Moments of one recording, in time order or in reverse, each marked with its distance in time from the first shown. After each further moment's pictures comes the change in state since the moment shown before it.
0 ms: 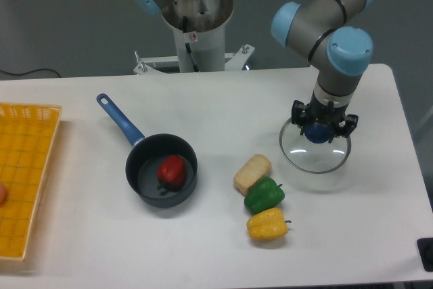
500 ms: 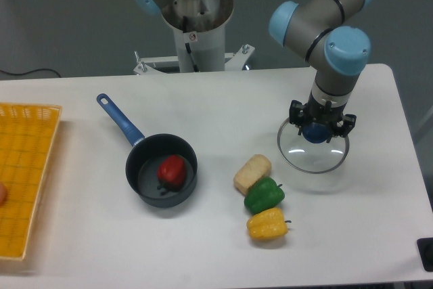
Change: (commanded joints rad) arm -0.023 0.023 -0.003 -0.023 0.011 -0.008
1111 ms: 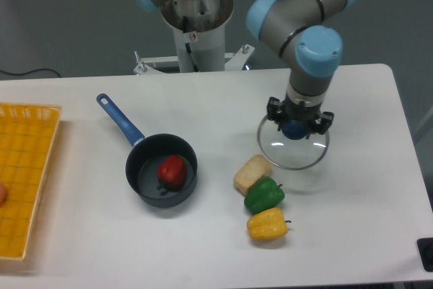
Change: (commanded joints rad) arm -0.144 0.063 -0.011 -0.095 0.040 -0.169
